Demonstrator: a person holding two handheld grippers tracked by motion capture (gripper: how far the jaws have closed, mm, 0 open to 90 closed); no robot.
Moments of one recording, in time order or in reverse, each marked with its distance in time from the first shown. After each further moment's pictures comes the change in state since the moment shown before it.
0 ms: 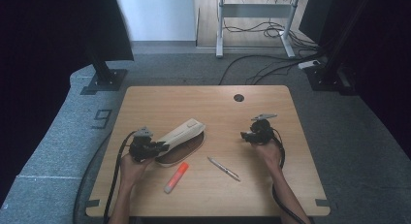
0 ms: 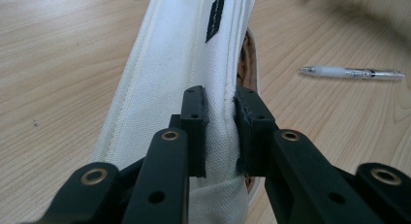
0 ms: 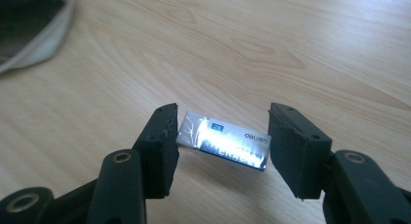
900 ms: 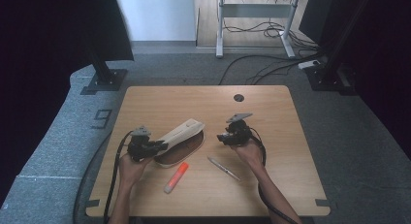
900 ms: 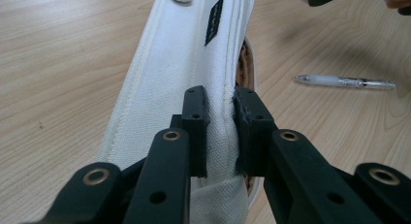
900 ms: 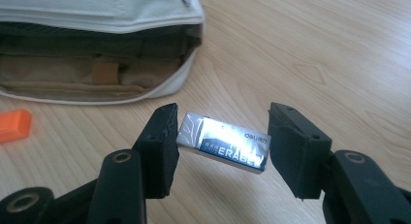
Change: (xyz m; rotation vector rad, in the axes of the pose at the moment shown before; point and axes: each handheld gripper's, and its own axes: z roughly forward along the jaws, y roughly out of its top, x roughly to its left) left arm 0.000 0.002 -0.006 -0.023 -0.005 -0.016; right arm 0.074 0.034 0.013 -0.009 0.156 -0.159
